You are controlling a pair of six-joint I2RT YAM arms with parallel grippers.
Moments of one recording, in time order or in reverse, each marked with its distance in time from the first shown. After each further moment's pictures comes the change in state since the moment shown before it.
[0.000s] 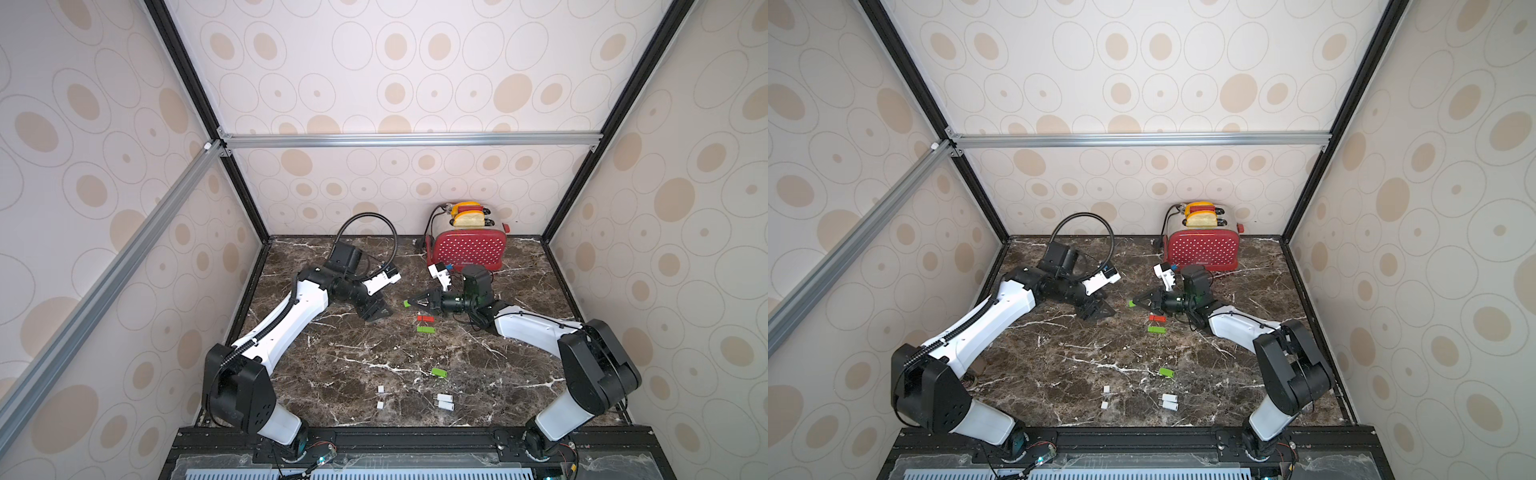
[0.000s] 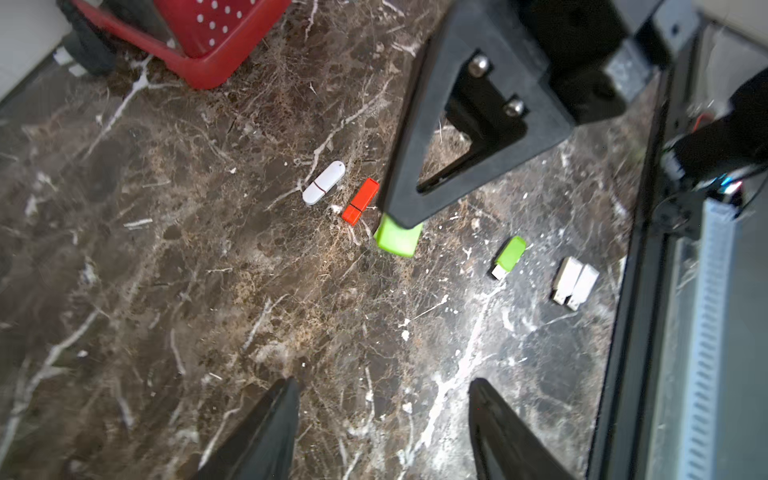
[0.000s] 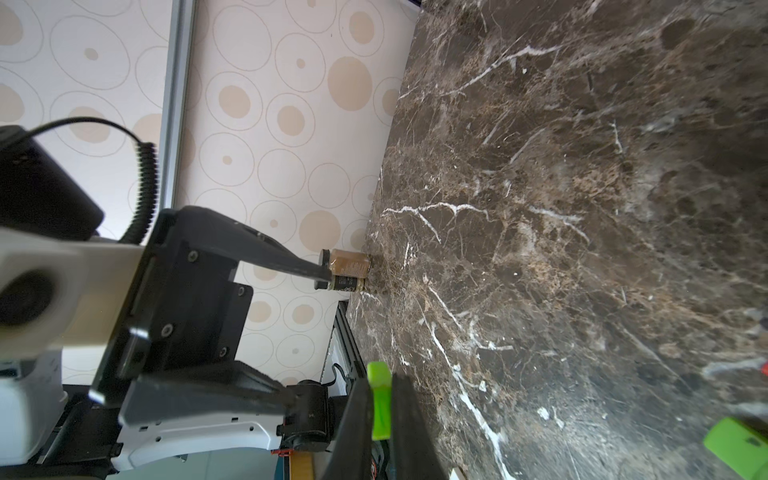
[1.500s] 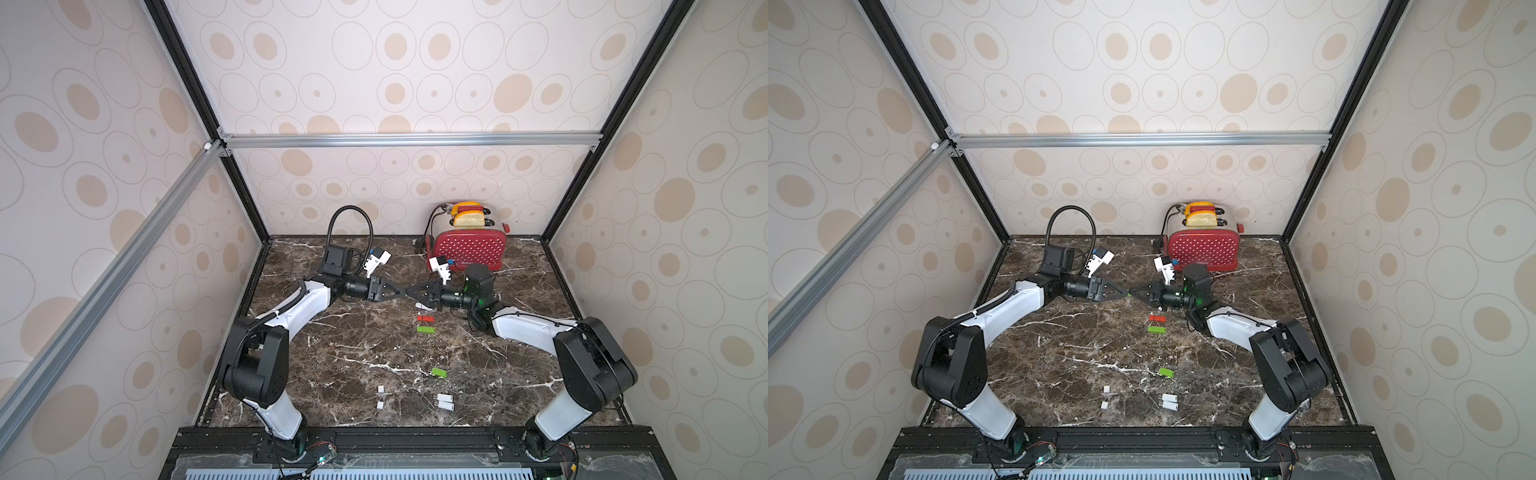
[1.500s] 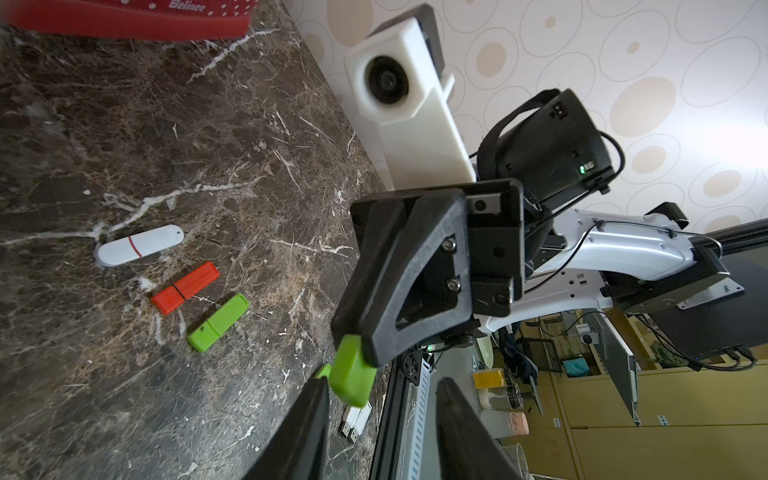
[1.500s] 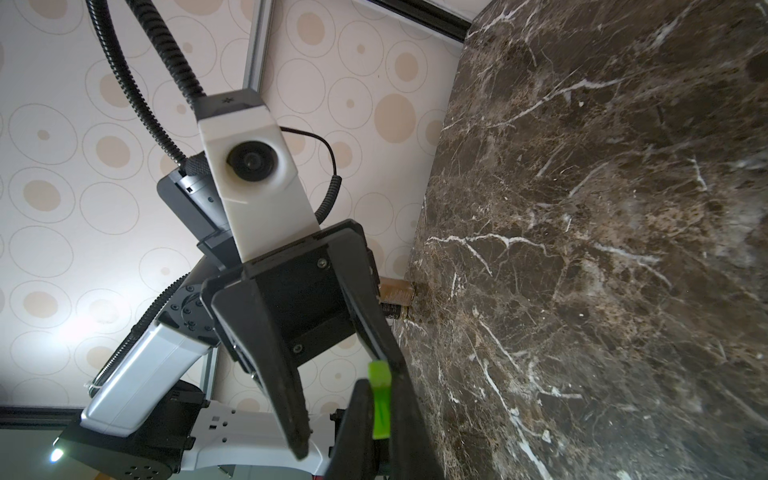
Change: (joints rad) left arm 0.063 0.161 -0.110 0.523 0.574 -0.722; right arm 0.013 0.022 -0.005 0.229 0.003 0.193
